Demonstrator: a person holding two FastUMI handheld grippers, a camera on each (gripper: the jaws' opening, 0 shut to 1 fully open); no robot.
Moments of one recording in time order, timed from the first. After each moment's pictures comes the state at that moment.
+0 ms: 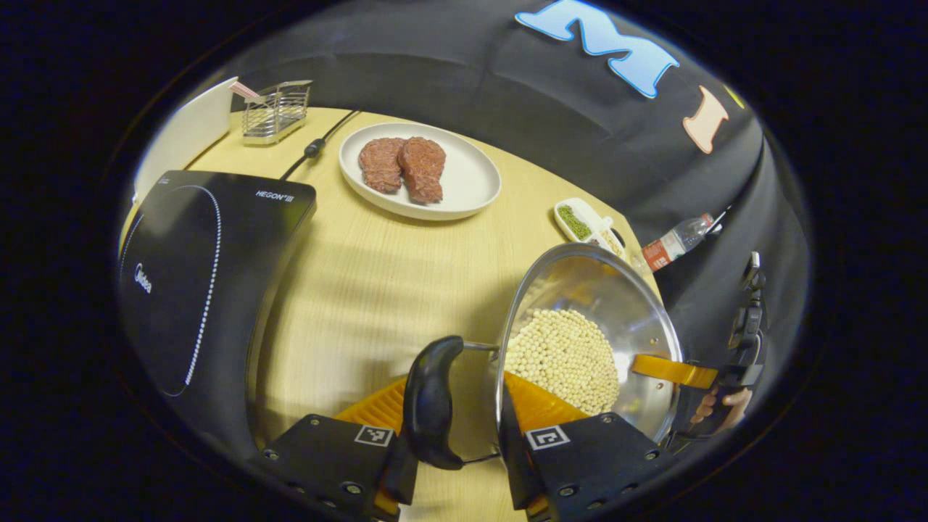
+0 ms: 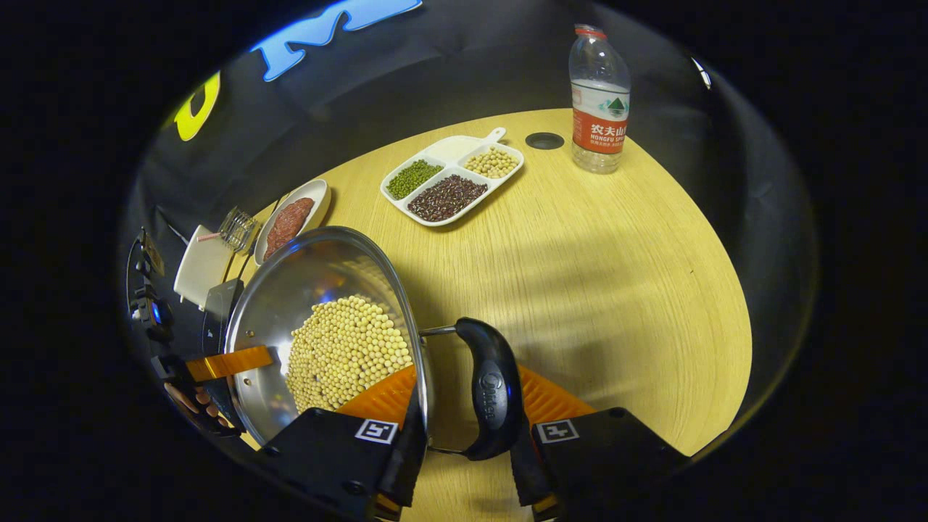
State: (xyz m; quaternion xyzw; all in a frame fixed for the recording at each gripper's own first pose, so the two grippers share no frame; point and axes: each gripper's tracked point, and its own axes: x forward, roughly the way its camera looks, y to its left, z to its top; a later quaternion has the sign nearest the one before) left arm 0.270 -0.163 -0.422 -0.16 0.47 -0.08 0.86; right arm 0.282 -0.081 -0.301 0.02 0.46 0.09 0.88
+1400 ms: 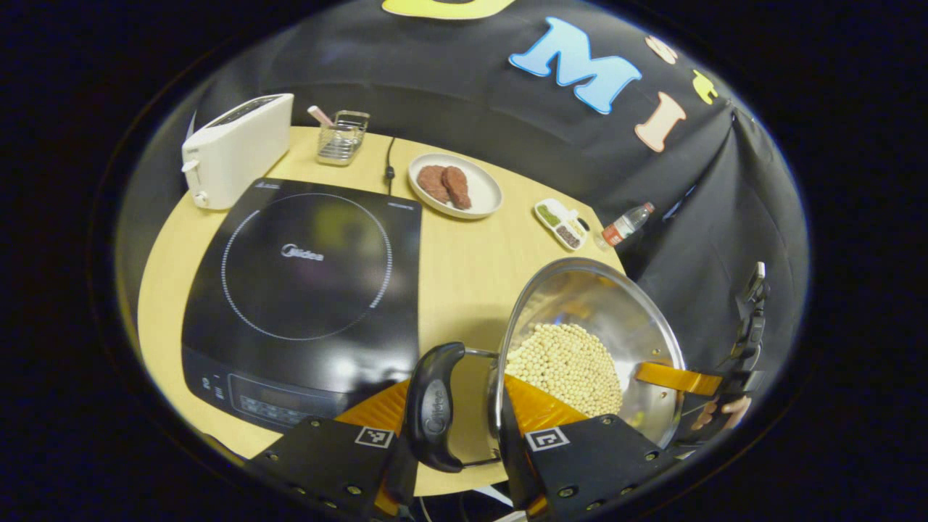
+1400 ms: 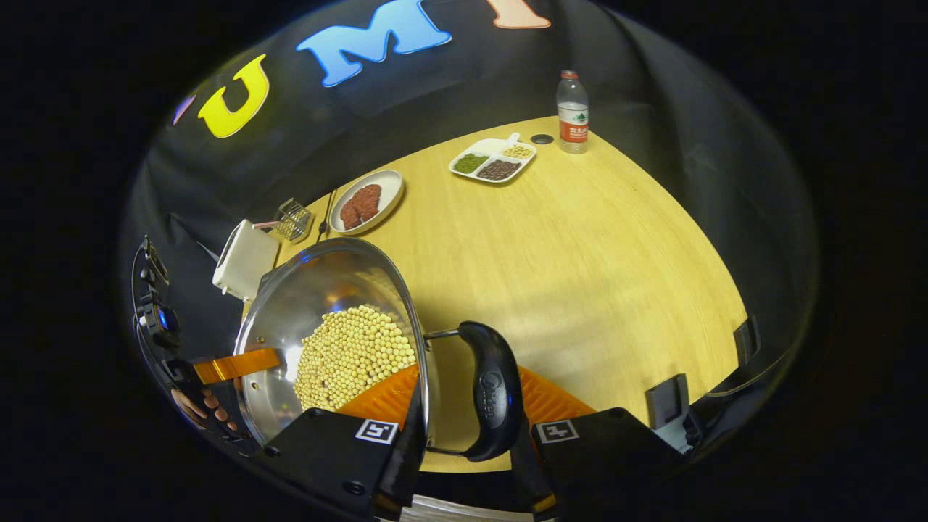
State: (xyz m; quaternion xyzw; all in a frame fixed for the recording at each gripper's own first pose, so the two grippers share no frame) left arm 0.124 -0.018 -0.301 -0.15 0.46 -0.12 0.87; right arm 0.083 0.036 -0.239 0.07 0.44 0.06 0.89
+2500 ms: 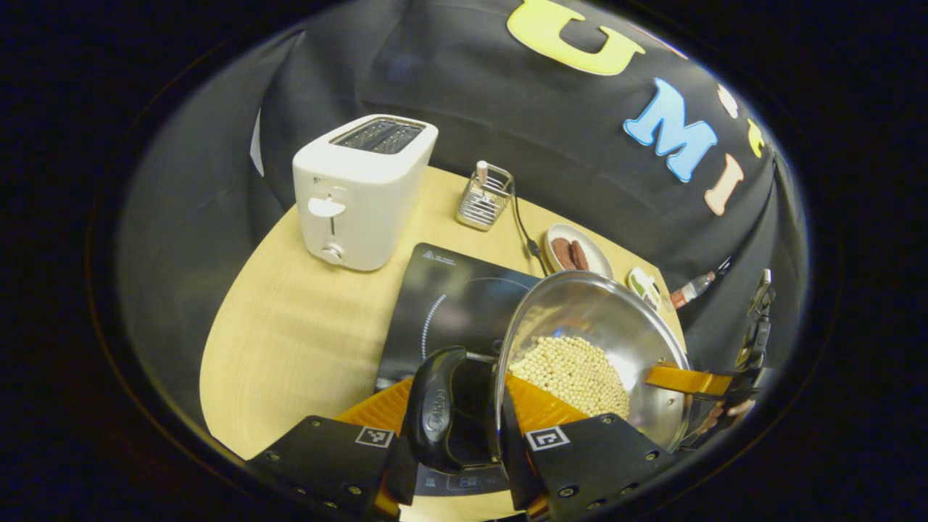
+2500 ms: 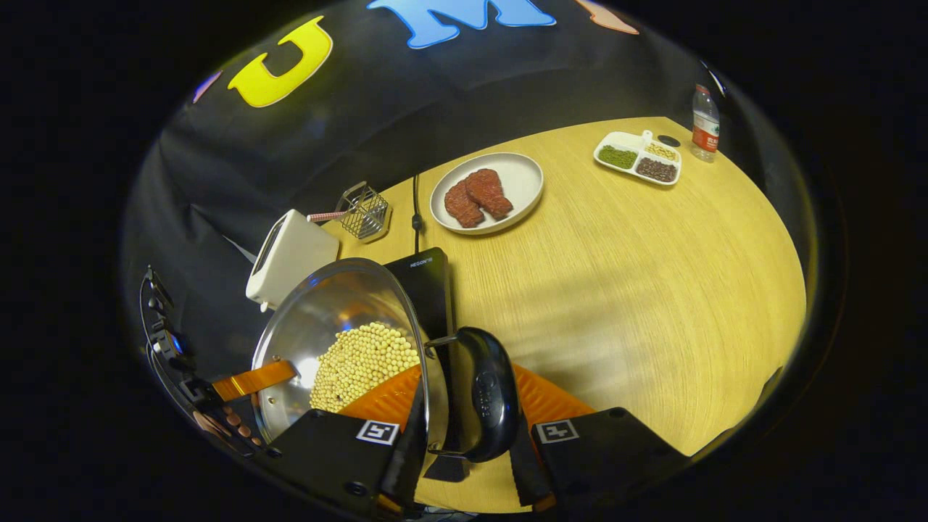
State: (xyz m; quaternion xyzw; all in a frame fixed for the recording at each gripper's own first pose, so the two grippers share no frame) left arm 0.212 0.216 -0.309 -0.16 0.42 -0.02 0.89; right arm 0.173 0.263 -0.270 0.10 0.44 0.13 0.88
